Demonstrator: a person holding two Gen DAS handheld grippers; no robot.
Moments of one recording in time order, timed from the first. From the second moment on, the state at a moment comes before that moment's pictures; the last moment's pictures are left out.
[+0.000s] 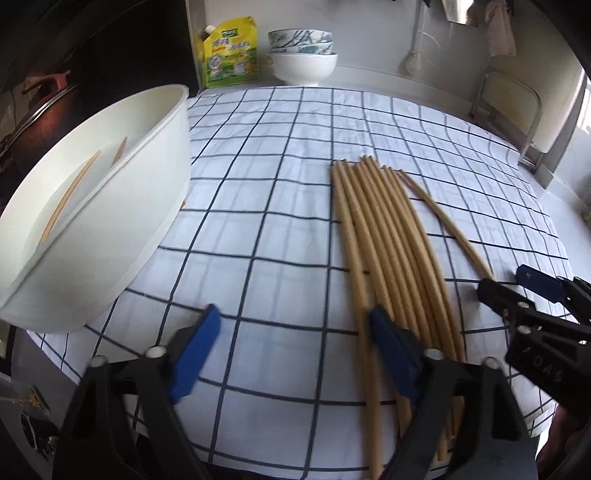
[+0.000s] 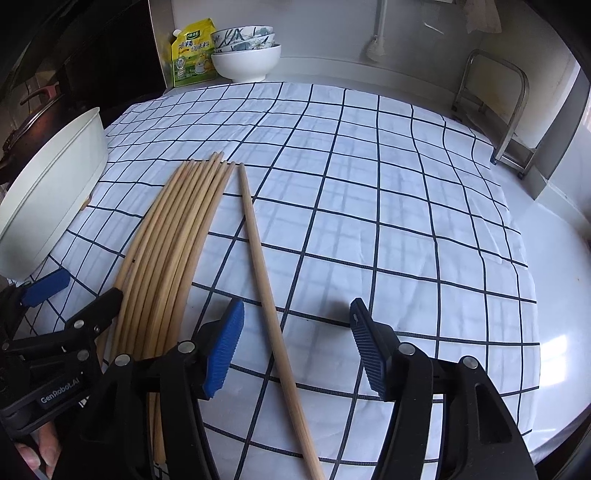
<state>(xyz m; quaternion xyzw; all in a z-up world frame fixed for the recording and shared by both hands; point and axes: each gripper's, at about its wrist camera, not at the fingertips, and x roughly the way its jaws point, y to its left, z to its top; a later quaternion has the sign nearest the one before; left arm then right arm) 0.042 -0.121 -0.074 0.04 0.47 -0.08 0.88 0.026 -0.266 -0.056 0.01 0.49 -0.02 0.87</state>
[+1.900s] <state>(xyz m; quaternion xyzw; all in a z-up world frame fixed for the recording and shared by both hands) 0.105 0.117 0.018 -0.09 0.38 -0.06 0.92 0.141 -0.031 0.033 0.06 0.44 0.19 0.88</state>
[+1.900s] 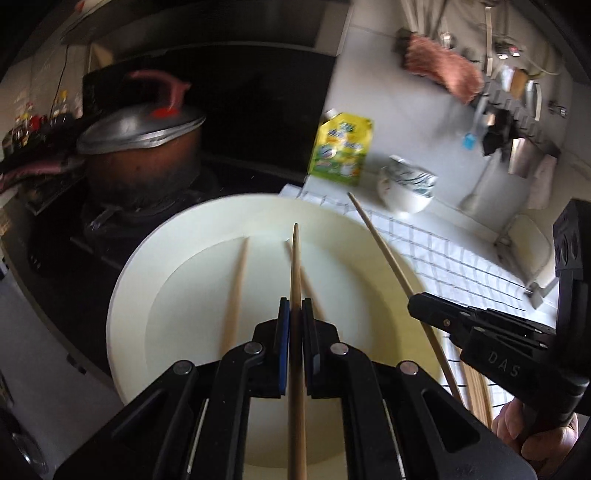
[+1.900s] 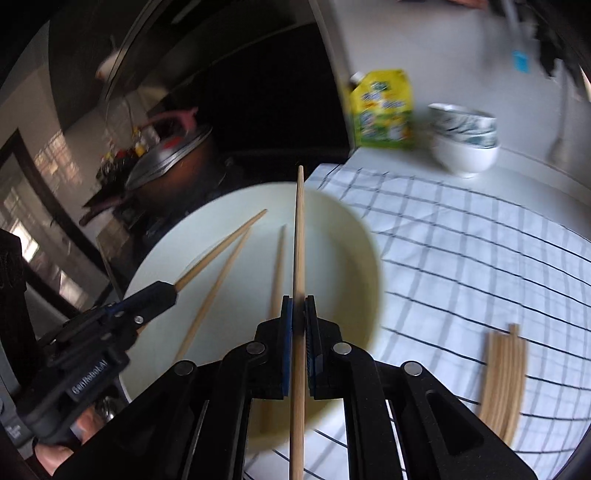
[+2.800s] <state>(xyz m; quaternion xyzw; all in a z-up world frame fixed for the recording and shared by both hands) 0.097 0.139 0.008 -0.10 0.39 -0.02 0.92 0.147 -0.012 0.016 0.04 0.45 0.18 0.87</state>
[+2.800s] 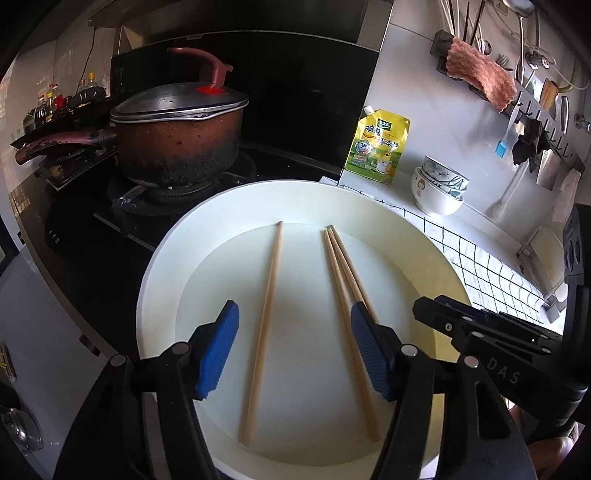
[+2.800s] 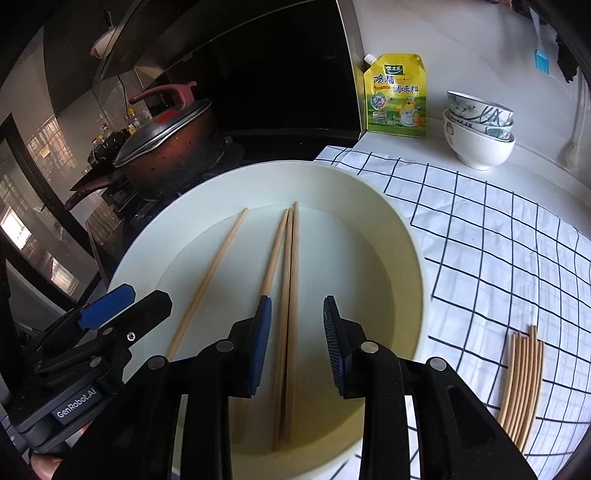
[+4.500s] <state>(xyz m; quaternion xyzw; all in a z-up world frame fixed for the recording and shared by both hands) 0.000 -0.050 -0.016 -0.04 0.41 -0.13 0.90 0.027 -0.236 -0.034 0.06 0.46 0.02 0.88</state>
